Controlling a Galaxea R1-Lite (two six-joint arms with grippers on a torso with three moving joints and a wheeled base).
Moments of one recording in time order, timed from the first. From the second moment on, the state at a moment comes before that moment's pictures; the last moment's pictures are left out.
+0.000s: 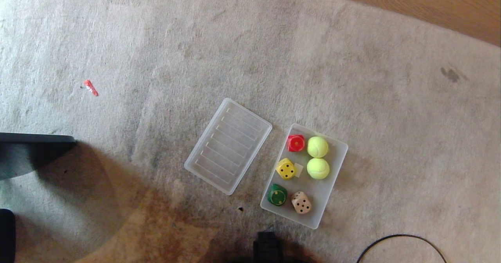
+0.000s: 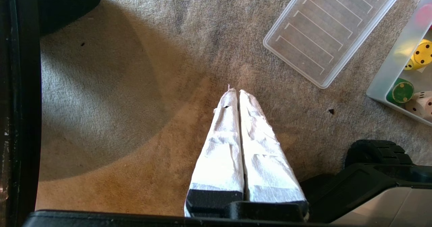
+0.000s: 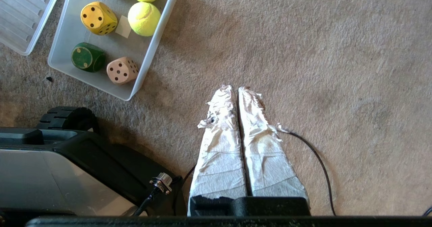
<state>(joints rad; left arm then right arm) 0.00 0.00 0.00 0.01 0.01 -0.01 0.01 0.01 -0.04 0.12 0.02 -0.06</state>
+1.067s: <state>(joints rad) 0.00 0.00 0.00 0.01 0.01 -0.01 0.01 0.01 -0.04 0.12 0.02 -0.06</state>
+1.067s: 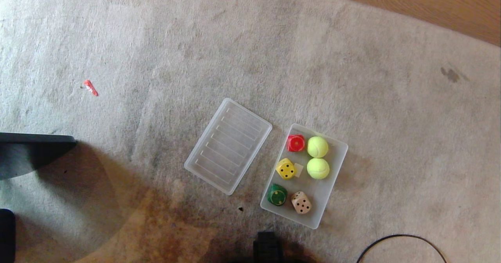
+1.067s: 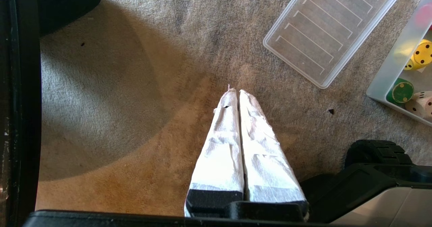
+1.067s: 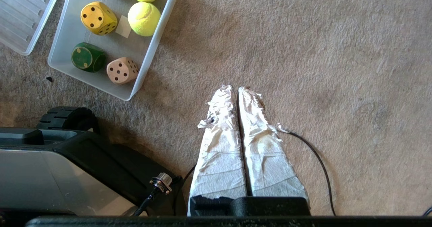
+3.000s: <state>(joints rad) 0.00 0.00 0.00 0.01 0.01 -0.01 0.01 0.01 -0.04 0.12 0.02 -0.07</state>
